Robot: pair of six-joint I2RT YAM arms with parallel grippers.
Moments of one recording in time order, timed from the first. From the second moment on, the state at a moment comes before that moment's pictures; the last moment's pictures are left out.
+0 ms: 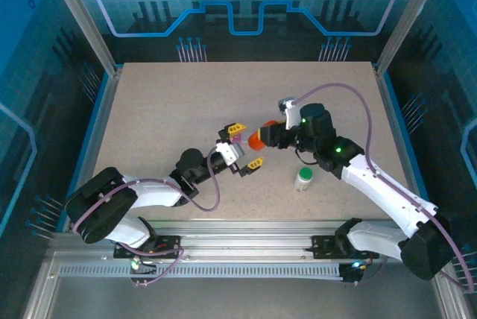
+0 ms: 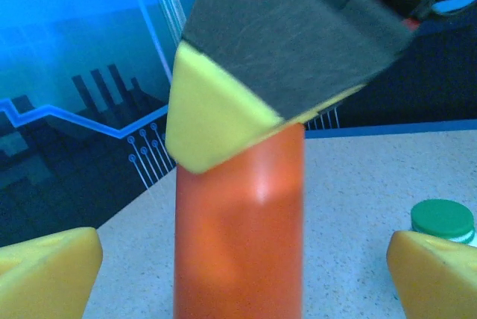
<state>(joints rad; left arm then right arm) -0.75 1.45 0.43 1.15 0.21 0.28 0.55 1.14 0.94 -0.28 -0.22 0.34</state>
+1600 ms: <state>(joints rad) -0.53 1.25 0.56 0.42 -0.28 -0.31 0.12 2.13 1.69 -0.34 -0.03 -0.03</state>
